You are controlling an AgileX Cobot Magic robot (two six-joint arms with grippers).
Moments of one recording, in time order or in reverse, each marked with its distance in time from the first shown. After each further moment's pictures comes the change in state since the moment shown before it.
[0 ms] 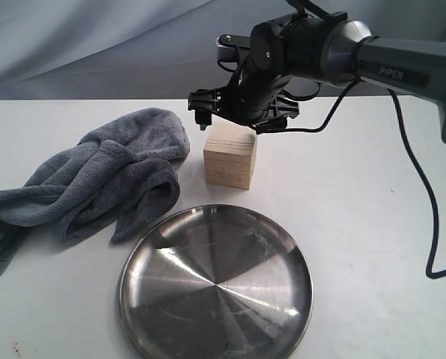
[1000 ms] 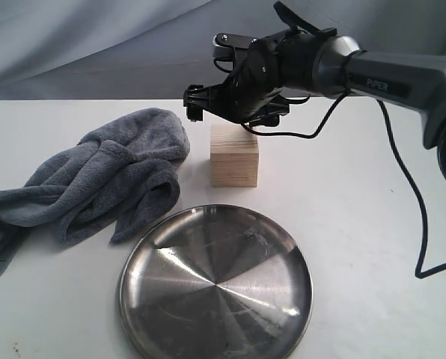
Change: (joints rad) left arm 0.000 0.000 0.000 0.000 0.000 0.000; right arm -0.001 0.054 -0.006 -0.009 -0.169 0.004
